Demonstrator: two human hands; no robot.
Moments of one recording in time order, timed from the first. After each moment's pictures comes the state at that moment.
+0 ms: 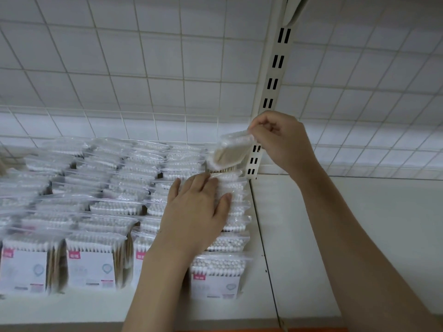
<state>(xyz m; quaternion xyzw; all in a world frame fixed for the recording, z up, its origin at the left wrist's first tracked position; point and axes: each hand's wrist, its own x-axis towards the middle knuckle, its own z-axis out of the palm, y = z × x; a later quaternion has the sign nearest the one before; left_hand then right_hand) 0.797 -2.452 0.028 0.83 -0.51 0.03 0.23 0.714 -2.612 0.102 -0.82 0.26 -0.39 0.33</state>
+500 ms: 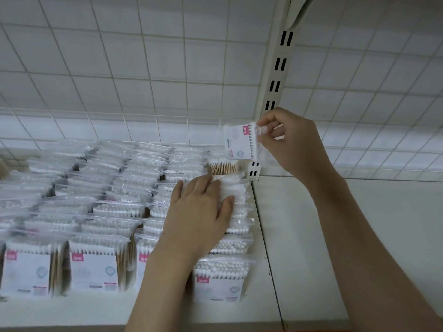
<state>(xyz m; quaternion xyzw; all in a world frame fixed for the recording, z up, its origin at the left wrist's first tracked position) 0.797 -2.451 0.029 0.83 -0.52 0.03 0.22 0.702 -2.612 0.107 -0.86 0.23 -0.40 0.21</state>
